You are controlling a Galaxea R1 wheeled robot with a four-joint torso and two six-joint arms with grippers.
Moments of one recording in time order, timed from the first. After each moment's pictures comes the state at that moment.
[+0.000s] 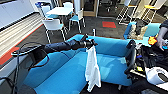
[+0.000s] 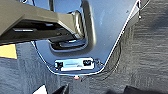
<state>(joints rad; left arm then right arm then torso) -0.08 2.80 -1.75 0.27 0.21 -1.15 -1.55 2.89 -2.47 0.13 0.21 -0.16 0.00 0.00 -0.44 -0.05</state>
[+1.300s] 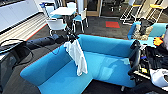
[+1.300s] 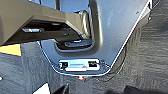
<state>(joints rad) -0.12 2.63 -1.89 0.18 0.23 -1.14 -1.55 2.91 -2.47 0.13 0.21 -0.16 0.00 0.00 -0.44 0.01</state>
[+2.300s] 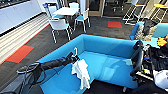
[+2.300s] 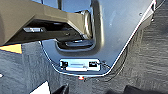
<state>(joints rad) 0.22 2.78 -2.16 0.28 0.19 -1.13 -1.55 2.91 -2.47 0.13 0.21 -0.16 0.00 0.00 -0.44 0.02</state>
